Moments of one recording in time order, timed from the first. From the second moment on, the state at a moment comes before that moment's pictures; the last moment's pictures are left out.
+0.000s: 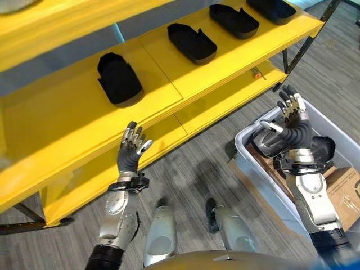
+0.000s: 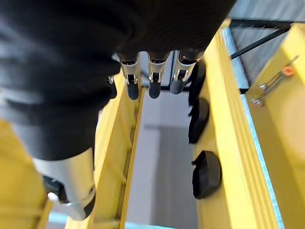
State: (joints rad) left arm 0.10 0.27 -0.13 0.02 -0.62 -0.33 0.06; right arm 0.02 -0.41 0.07 -0.18 0.29 -0.29 -0.18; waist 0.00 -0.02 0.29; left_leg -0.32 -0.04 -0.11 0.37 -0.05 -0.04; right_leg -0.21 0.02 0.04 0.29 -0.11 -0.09
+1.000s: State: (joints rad) left arm 0.08 0.28 -0.12 0.03 -0.62 -0.33 0.07; right arm -0.08 -0.38 0.10 -0.17 0.28 -0.27 -0.18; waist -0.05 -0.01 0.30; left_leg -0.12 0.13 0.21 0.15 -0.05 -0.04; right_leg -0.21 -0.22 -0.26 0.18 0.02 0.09
